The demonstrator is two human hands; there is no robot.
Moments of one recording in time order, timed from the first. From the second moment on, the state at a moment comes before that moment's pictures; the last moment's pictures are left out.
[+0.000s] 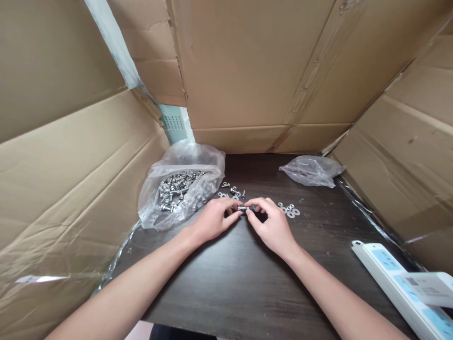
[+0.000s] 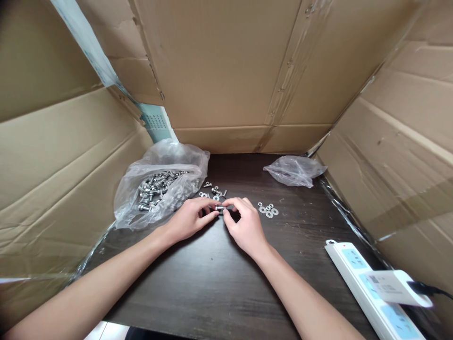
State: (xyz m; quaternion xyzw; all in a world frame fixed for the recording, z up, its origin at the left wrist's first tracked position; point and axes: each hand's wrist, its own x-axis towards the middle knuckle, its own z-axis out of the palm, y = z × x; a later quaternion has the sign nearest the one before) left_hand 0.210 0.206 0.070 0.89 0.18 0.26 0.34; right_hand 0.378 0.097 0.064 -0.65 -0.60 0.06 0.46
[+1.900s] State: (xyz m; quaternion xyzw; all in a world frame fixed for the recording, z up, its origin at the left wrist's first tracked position) left_hand 0.209 0.211 0.070 0.87 0.16 0.28 0.37; right_hand 0.378 0.094 0.064 -0.65 -0.60 0.11 0.45
